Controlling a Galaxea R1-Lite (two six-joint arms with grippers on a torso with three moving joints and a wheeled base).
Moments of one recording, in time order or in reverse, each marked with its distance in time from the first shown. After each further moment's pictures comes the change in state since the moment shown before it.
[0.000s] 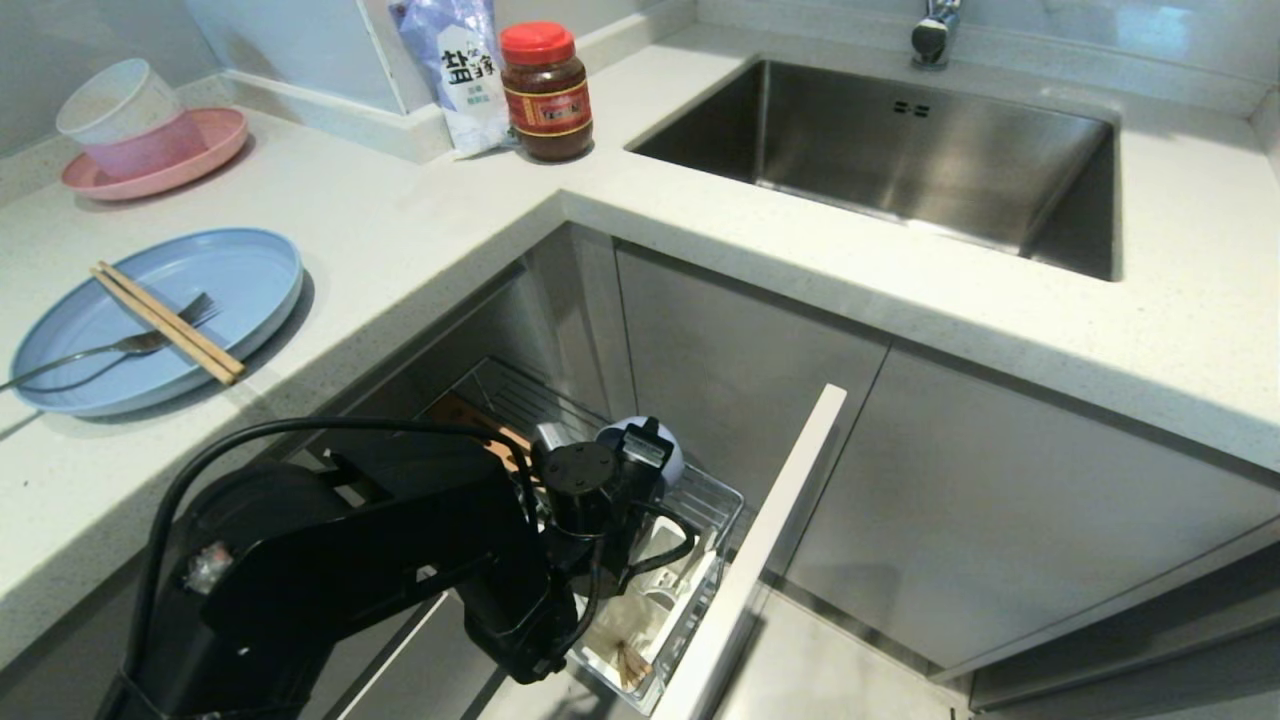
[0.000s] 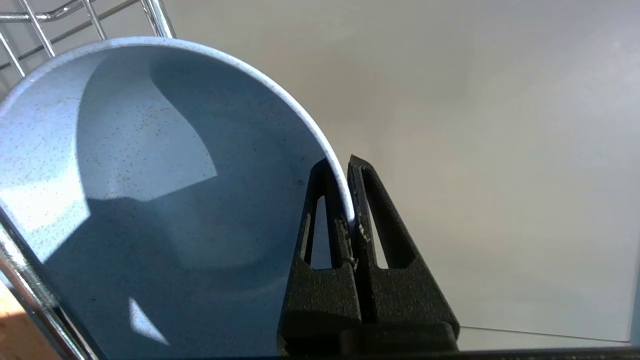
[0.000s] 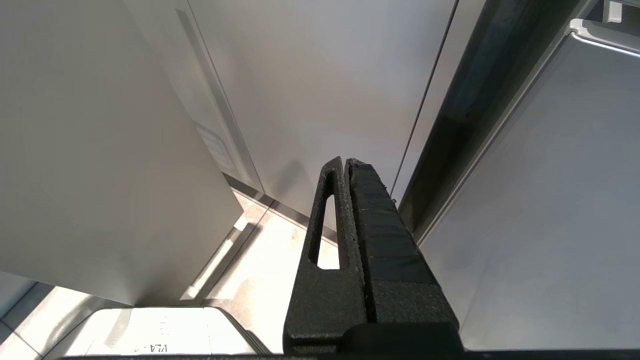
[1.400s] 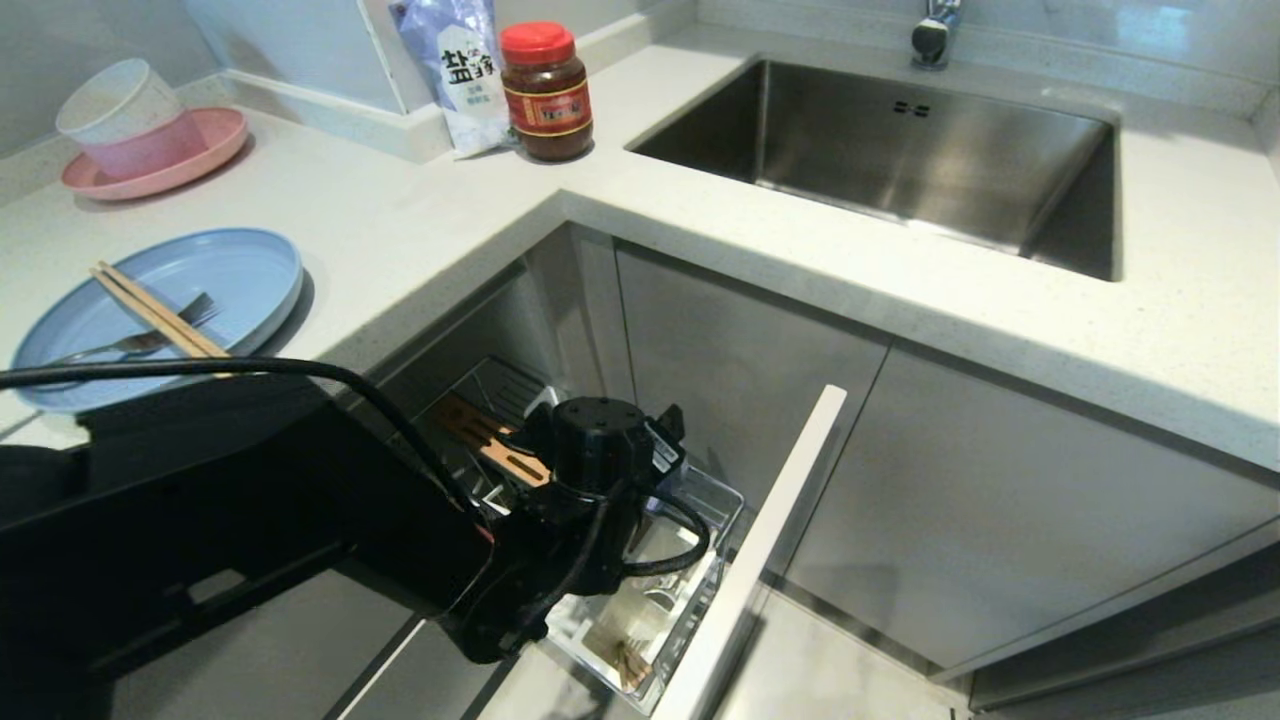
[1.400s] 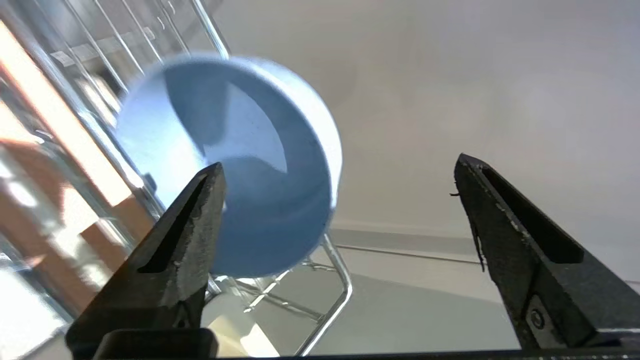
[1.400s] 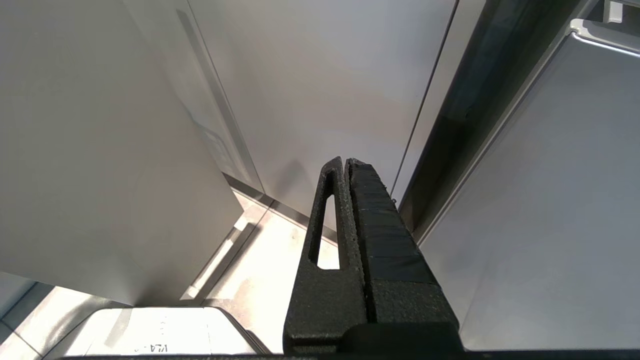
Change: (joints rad) left arm -0.082 -0.294 0.010 0.590 0.151 0.188; right arm 0.000 0.000 0.000 0.000 0.000 0.000
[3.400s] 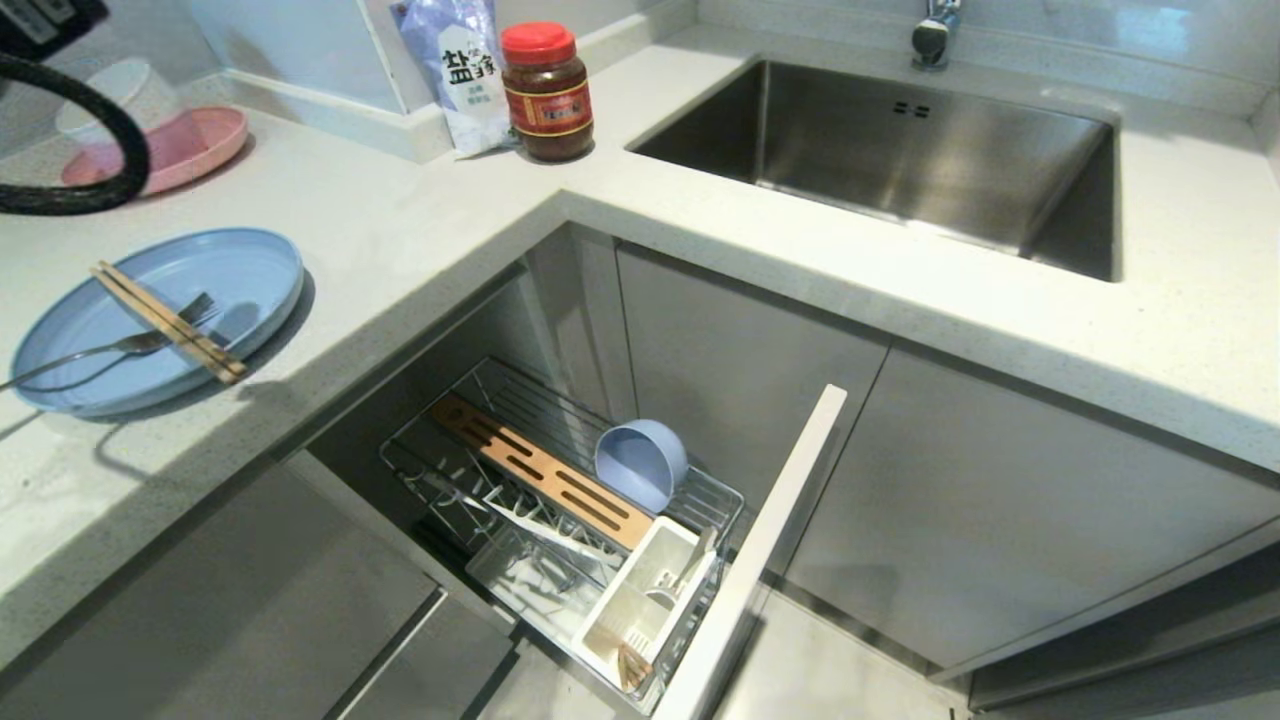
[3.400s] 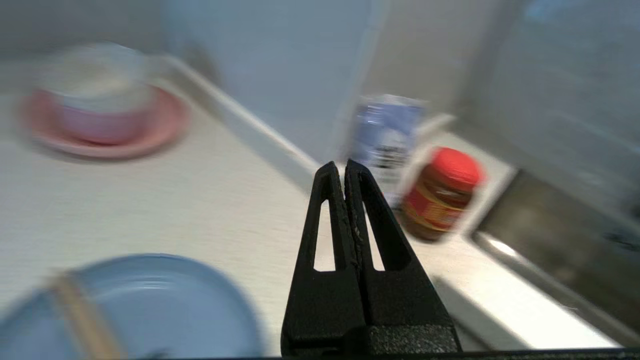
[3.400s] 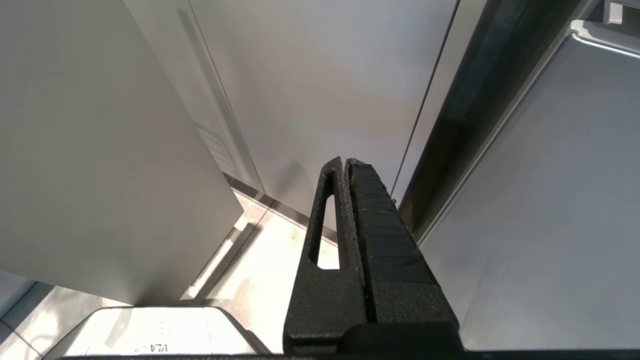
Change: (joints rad) left arm 0.358 -0.855 -0.242 0.394 0.019 0.875; right arm 0.000 0.000 0.000 0.000 0.000 0.000
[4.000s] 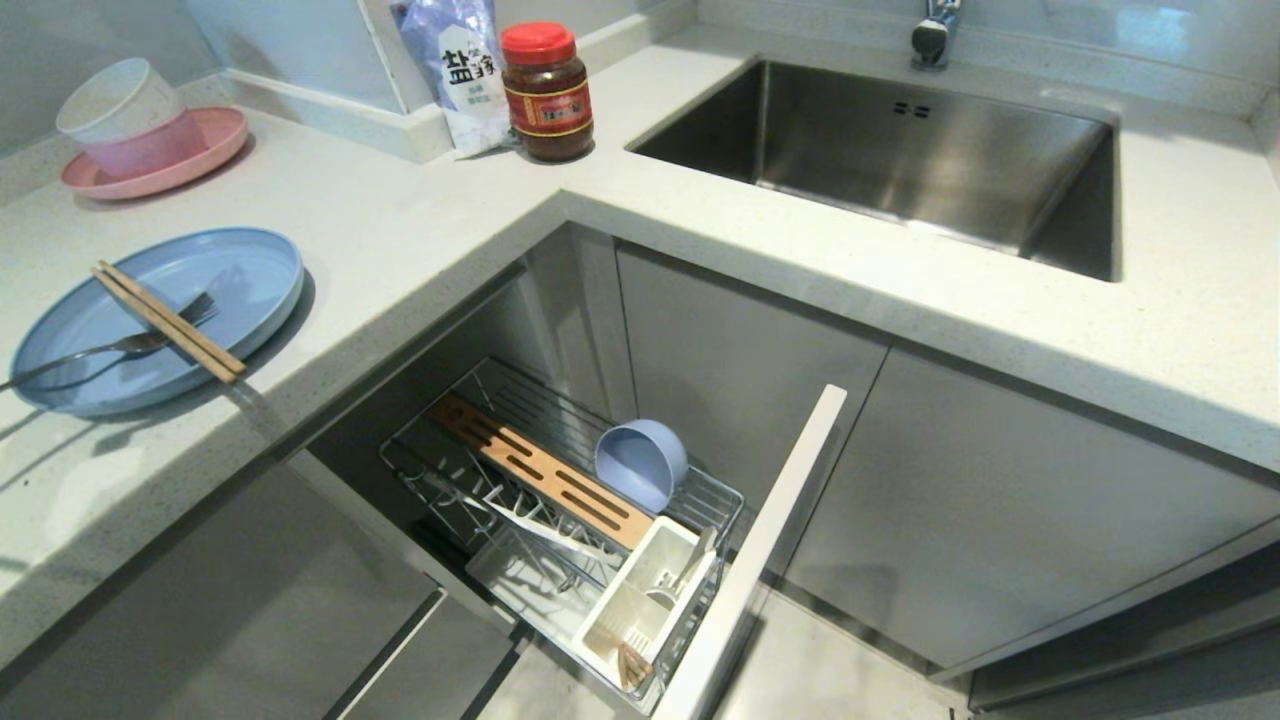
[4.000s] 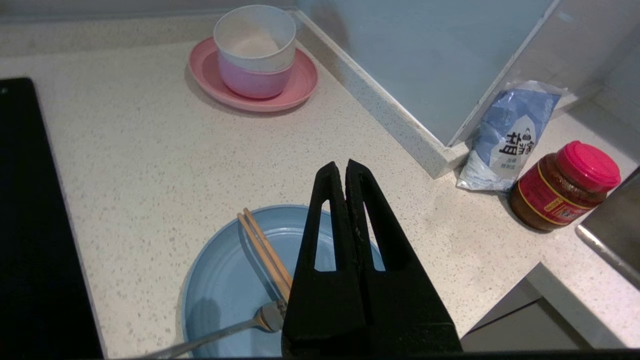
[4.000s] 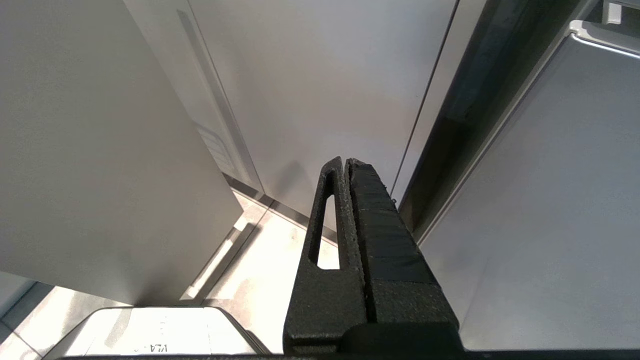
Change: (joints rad) left arm 0.383 -0.110 -0.227 0.618 -0.180 -0.226; right arm 0.000 0.000 0.000 0.000 0.000 0.000
